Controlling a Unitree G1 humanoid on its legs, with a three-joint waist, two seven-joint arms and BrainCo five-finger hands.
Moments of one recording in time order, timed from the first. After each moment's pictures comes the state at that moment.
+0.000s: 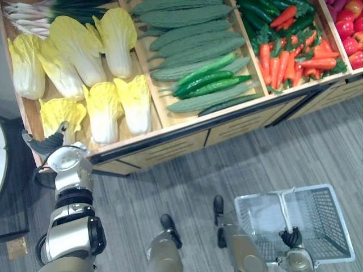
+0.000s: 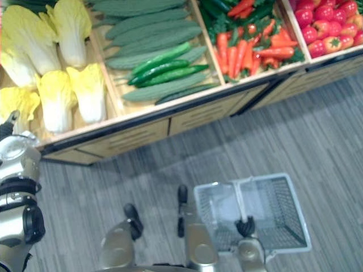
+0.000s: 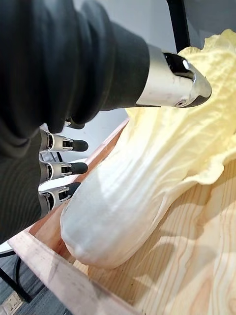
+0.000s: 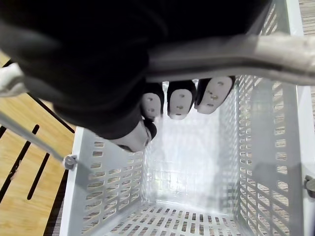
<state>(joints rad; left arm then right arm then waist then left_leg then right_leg) -0.65 0.57 0.40 0.84 -0.30 -0.01 0.64 0.08 -0.22 0.01 0.82 -0.15 -0.11 -0.36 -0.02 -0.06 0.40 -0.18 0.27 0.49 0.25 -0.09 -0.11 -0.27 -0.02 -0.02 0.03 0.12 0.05</state>
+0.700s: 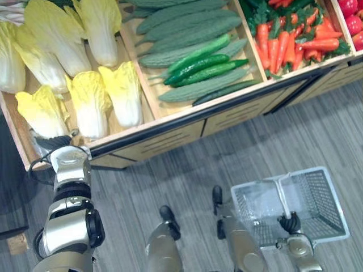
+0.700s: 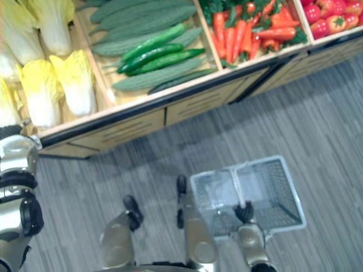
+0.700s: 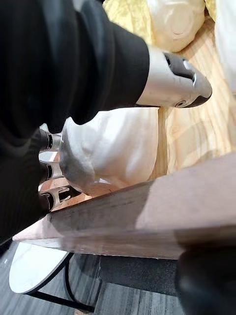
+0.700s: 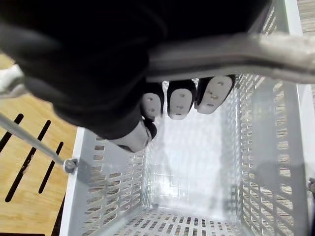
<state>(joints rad) -0.72 0.61 0.38 0.93 0.06 0.20 0.58 0.00 -0.26 0.04 0.76 -0.15 -0.11 -0.34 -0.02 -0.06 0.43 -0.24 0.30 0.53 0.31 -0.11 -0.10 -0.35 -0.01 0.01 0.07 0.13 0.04</state>
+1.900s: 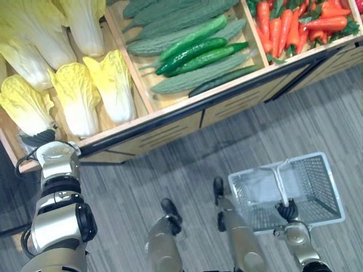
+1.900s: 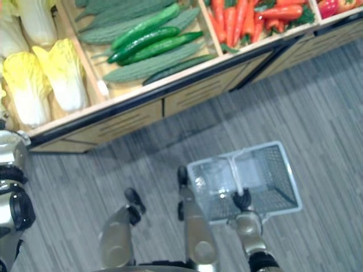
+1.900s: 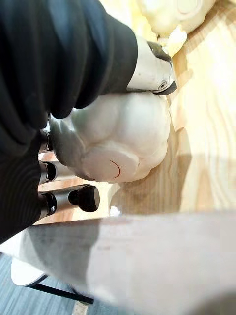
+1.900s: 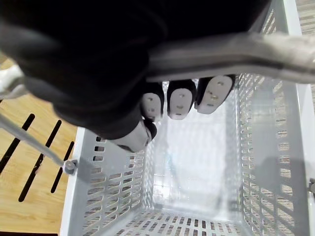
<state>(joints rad) -0.77 0.65 0.40 0.99 -0.08 0.17 0.58 -0.05 -0.27 0.06 0.75 -0.14 -0.14 -0.36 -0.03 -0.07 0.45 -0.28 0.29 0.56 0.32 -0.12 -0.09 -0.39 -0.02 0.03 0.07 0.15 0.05</state>
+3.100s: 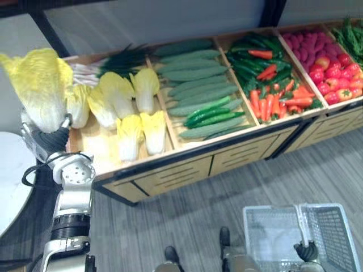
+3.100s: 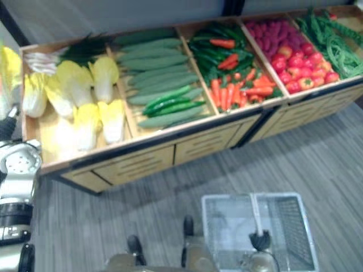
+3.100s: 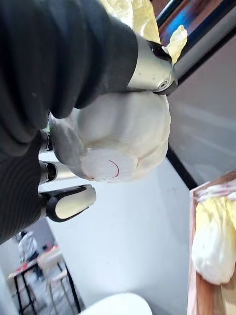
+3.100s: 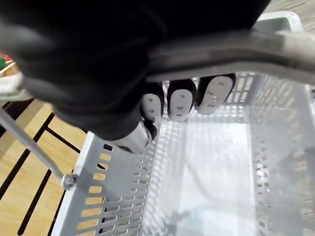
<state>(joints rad) -0.31 0.59 0.20 0.25 0.13 0.05 0.72 0.14 -0.26 -0.15 0.86 -0.20 -0.18 -0.36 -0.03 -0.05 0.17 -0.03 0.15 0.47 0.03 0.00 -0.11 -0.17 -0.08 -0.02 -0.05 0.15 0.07</state>
